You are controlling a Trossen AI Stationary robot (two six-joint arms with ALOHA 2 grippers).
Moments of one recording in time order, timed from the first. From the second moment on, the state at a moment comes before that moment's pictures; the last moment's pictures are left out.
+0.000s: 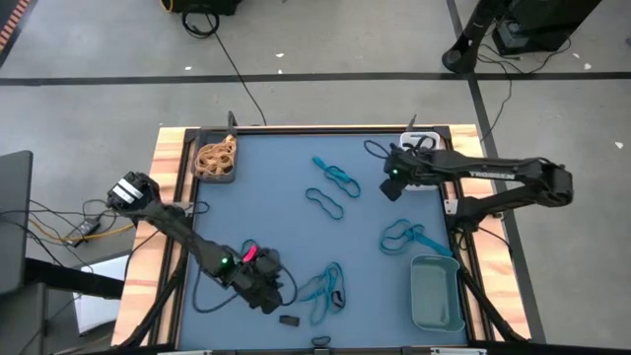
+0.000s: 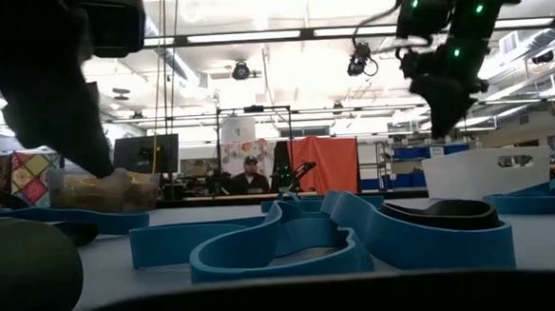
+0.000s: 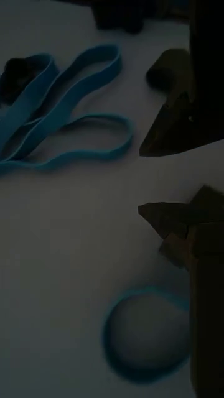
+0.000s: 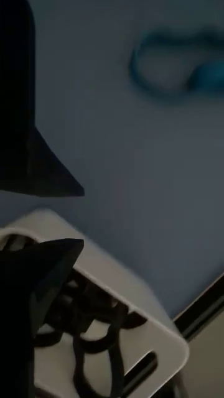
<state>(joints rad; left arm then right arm) -0.63 1.63 0.92 -0.30 -0.35 -1.09 -0.32 1.18 0.81 -0.87 0.41 0.44</state>
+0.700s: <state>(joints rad) -0.68 1.75 0.93 -0.37 -0.34 -1.55 -0.02 1.16 0.82 -0.71 0.40 0.48</state>
